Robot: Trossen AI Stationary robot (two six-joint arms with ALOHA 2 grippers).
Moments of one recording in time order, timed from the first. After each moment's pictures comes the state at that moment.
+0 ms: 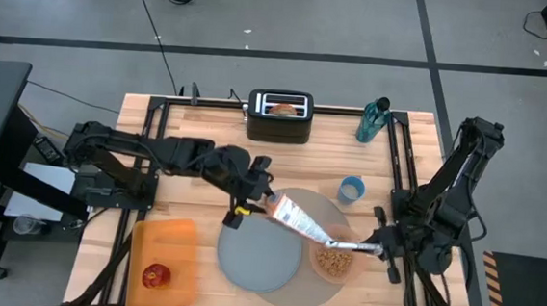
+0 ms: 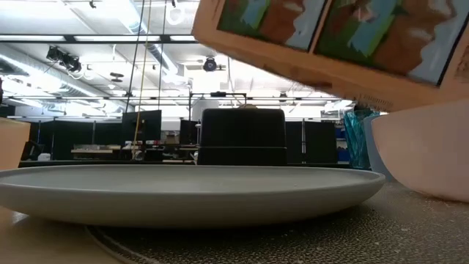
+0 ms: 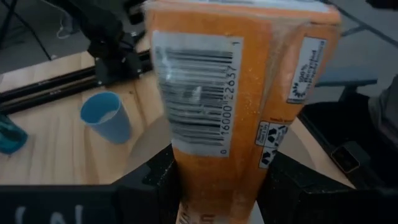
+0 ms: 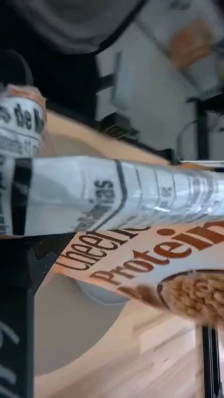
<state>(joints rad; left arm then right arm) -0.16 1.52 1.48 -0.49 0.13 0.18 1.04 1.00 0.74 -0.45 0.74 0.65</state>
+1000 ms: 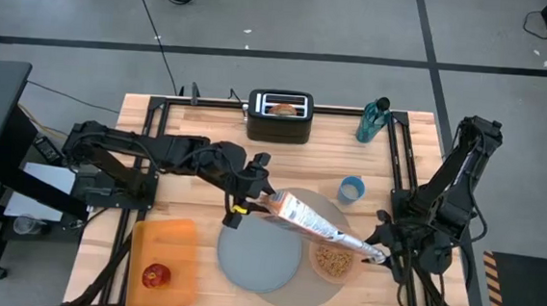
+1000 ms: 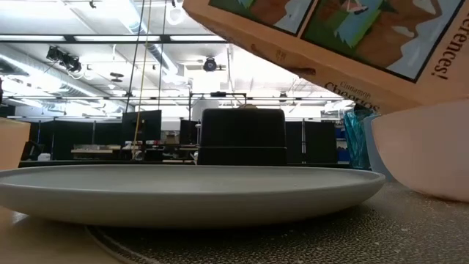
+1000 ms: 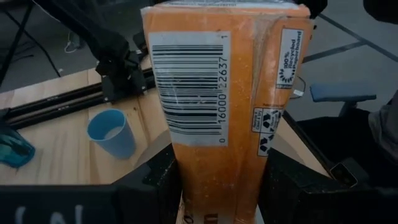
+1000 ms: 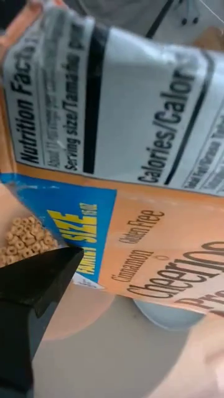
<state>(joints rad) -0.15 1.51 1.52 -0.48 0.12 0.16 1.07 0.98 0.74 -0.58 0.62 0.88</state>
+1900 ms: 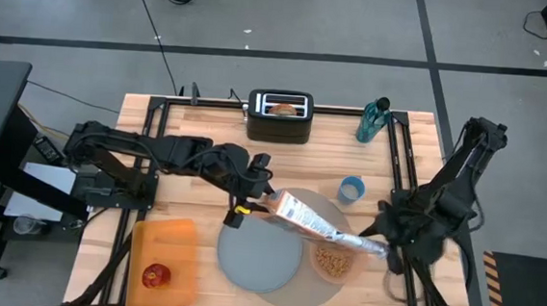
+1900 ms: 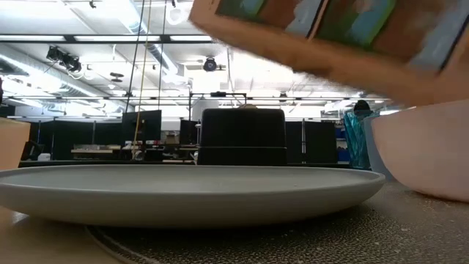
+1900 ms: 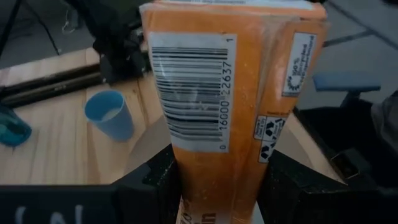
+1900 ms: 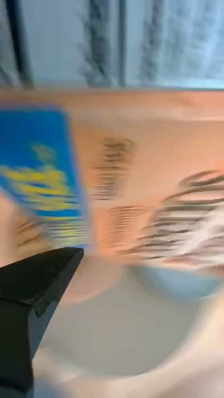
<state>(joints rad) -0.15 1.53 1.52 -0.51 0.10 0.14 0.96 0.96 0.81 -0.74 0.53 0.93</state>
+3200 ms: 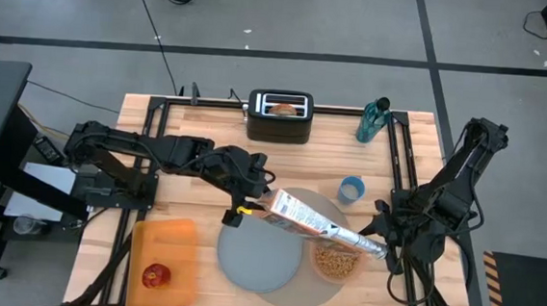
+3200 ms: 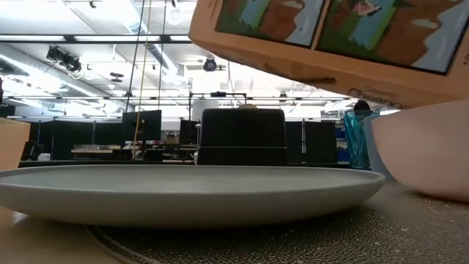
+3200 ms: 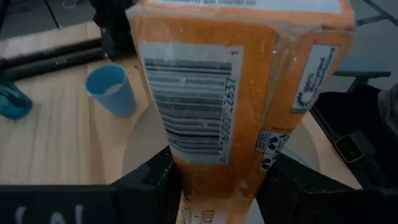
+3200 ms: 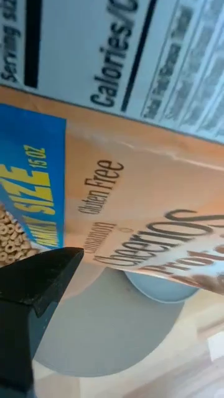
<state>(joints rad) -0.15 1.52 1.51 -0.59 0.07 0.13 0.94 0.96 0.81 -0.67 0.56 0.81</state>
